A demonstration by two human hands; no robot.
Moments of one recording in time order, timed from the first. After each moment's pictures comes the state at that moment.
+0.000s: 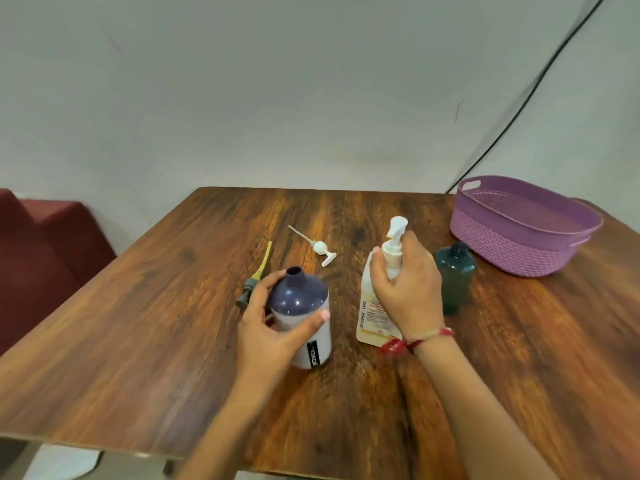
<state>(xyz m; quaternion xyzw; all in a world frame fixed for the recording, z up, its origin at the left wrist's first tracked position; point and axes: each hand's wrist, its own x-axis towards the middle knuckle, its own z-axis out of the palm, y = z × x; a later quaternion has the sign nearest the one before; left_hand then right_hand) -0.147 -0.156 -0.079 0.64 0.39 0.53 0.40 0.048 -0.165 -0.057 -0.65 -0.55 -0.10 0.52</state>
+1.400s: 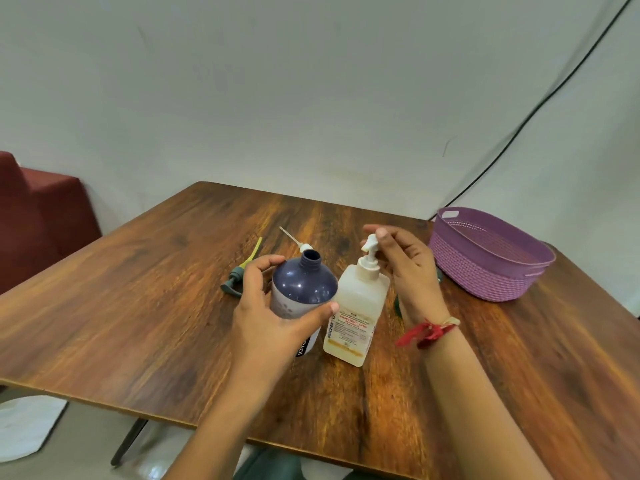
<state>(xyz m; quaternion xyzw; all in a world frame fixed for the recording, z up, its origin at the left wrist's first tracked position) -0.132 -0.212 -0.046 0.62 0.39 0.58 0.37 0.055 -0.200 -0.005 -0.49 -0.52 0.25 0.65</state>
